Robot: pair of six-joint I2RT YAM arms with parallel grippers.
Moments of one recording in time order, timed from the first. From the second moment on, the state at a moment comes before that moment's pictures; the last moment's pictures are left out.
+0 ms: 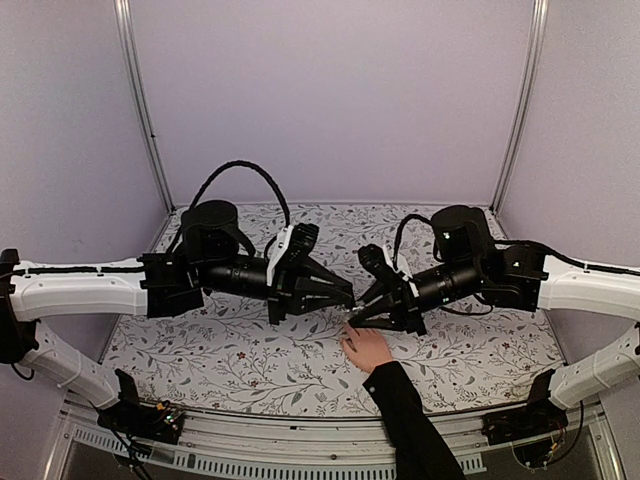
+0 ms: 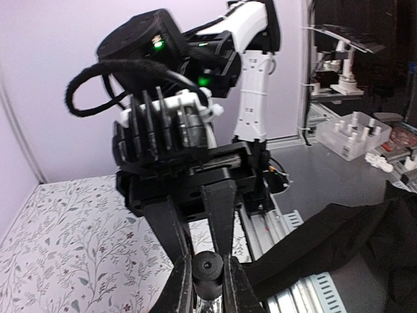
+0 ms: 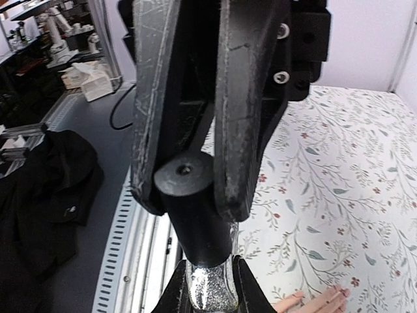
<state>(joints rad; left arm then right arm) -1.05 1.34 0.94 0.28 0.65 0.19 1.00 1.26 0.96 -0.18 -0.65 -0.22</state>
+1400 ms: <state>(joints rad) -1.02 1.35 0.94 0.29 0.35 0.02 1.00 1.27 0.89 -0.05 -0.18 -0.12</state>
